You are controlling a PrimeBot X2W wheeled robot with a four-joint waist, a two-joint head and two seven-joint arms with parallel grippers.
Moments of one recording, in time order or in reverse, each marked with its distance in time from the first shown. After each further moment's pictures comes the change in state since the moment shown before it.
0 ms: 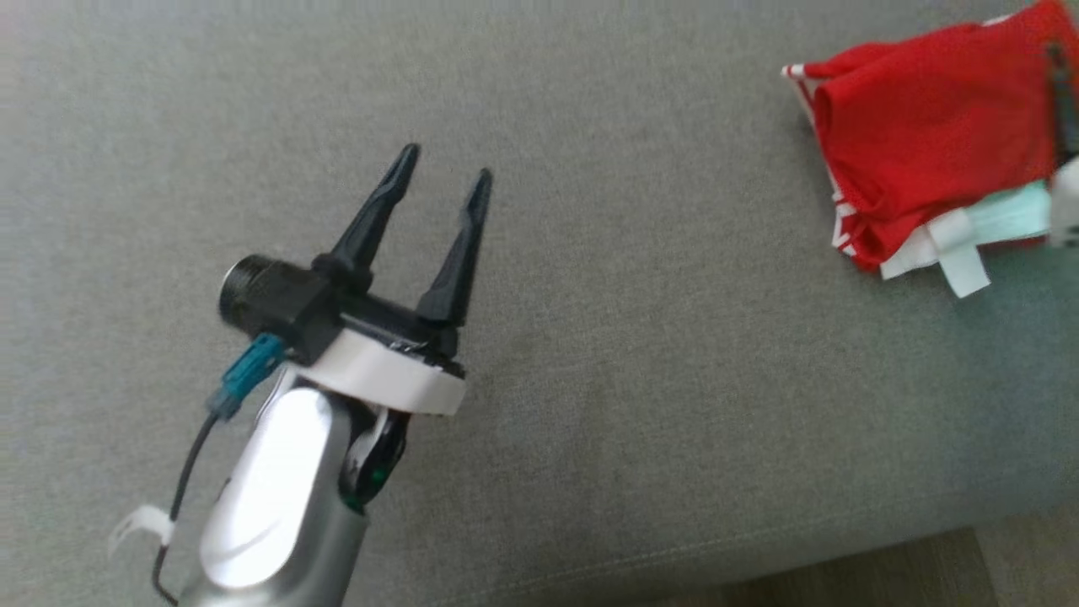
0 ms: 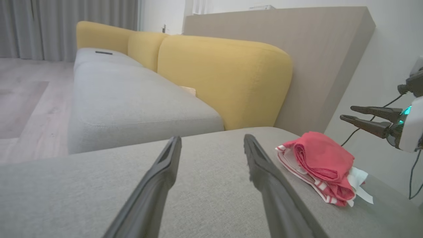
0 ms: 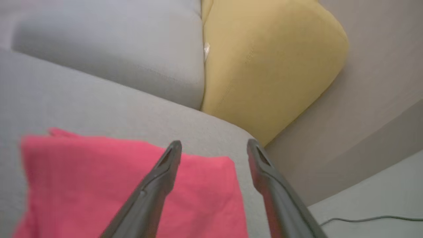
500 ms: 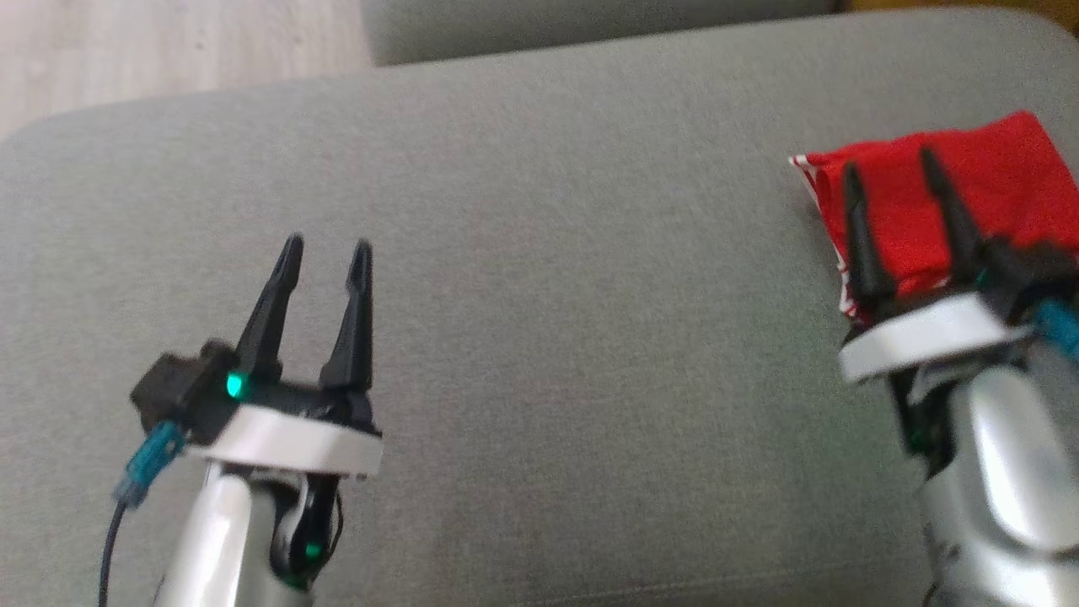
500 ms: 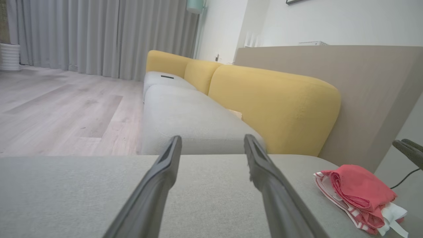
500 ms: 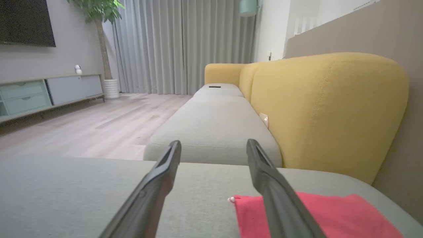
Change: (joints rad) left arm 0.200 0.000 0.191 -0.048 -0.054 0.002 0.000; right arm 0.320 0.345 -0.048 -0.278 0.101 0.000 -0.182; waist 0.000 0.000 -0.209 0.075
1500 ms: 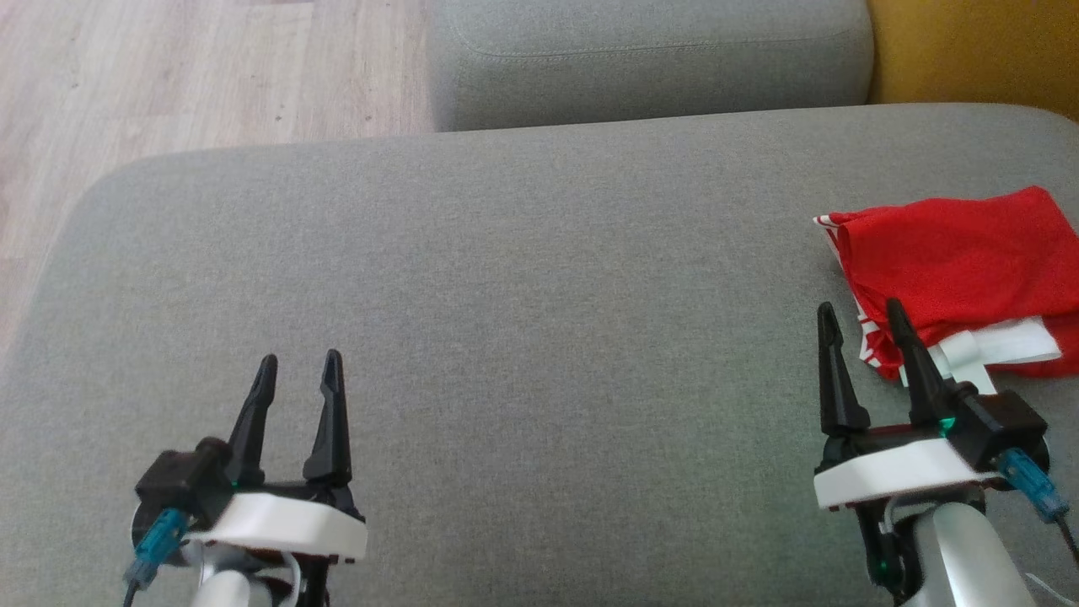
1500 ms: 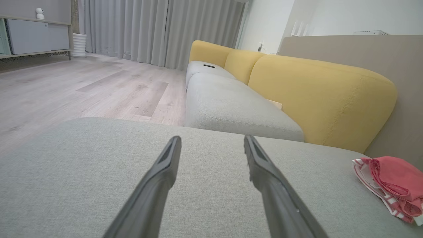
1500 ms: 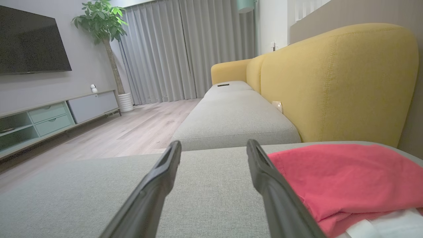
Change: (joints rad) left arm 0.190 0.002 0.034 0.023 -0.006 0.099 0.000; right arm 0.272 0.104 -0.026 -0.032 0.041 0.000 -0.101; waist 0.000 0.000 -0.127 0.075
